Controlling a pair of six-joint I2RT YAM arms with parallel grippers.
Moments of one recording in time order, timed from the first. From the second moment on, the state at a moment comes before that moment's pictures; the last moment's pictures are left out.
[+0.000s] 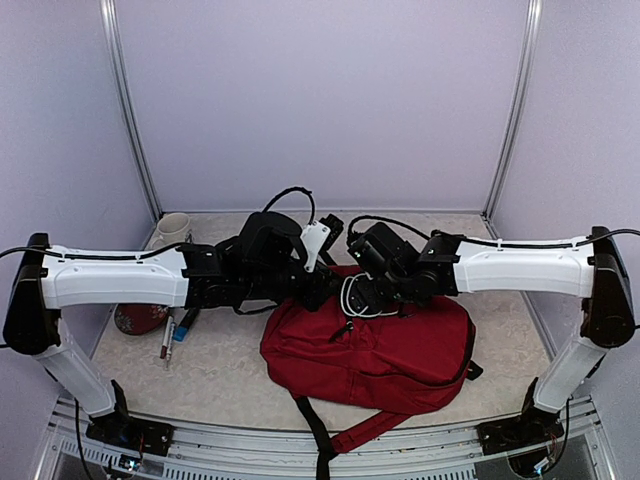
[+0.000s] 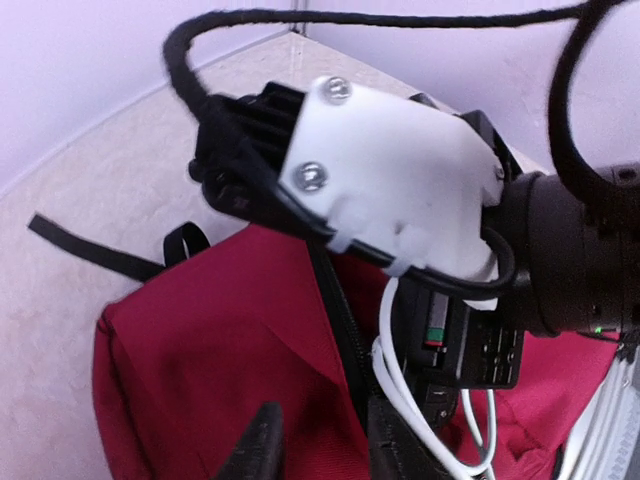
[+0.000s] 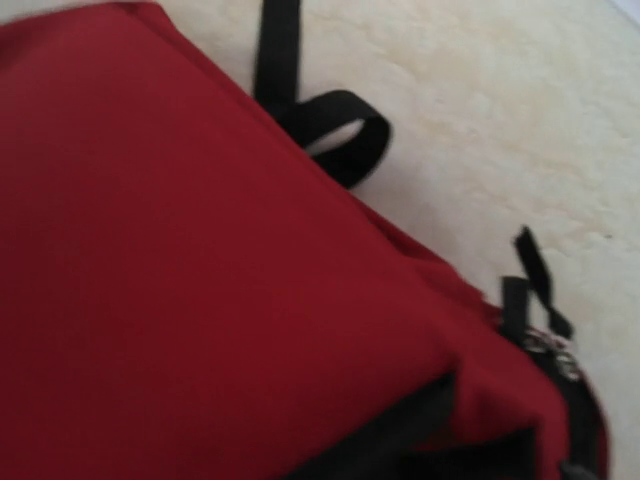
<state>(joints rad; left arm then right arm) -1.06 1.61 1.20 -0.11 -0.12 -0.18 1.00 1.66 1.24 -0.54 0.54 0.22</state>
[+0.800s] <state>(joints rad) -1.11 1.60 1.14 -0.05 -0.10 -0.20 0.99 1.59 1.24 -0.51 0.43 0.31</state>
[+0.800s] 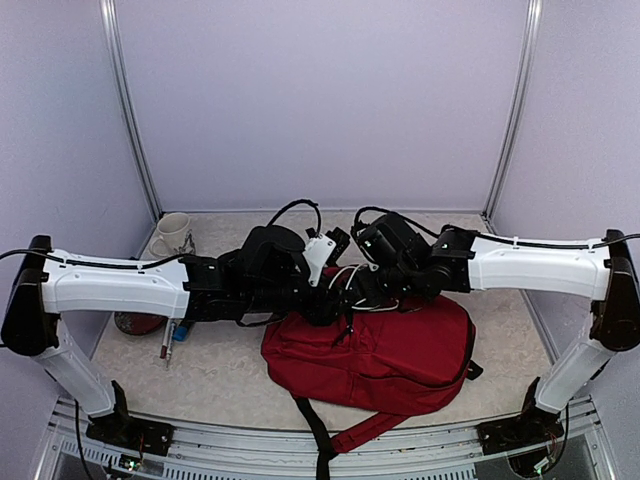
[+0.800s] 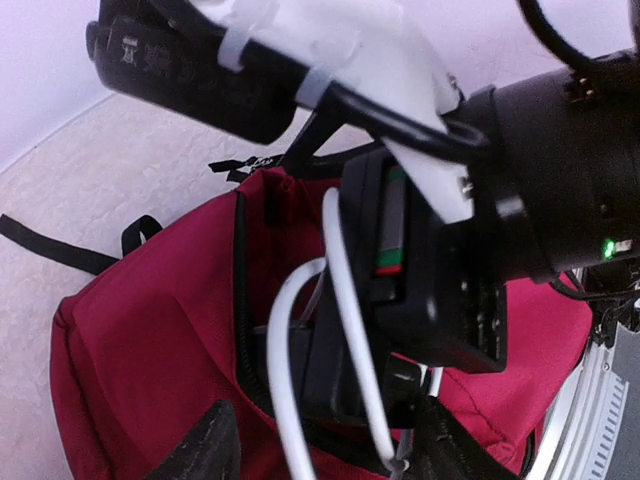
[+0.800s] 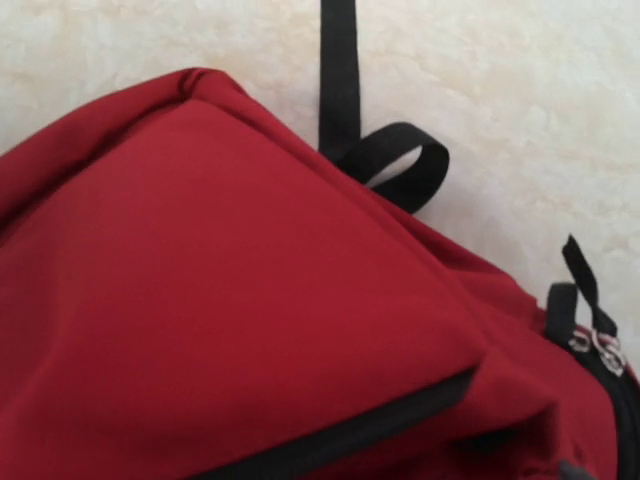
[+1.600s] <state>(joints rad) -1.10 1.61 1.18 0.00 -0.11 -0.21 0.95 1.35 1.04 -0.43 0.30 0.29</state>
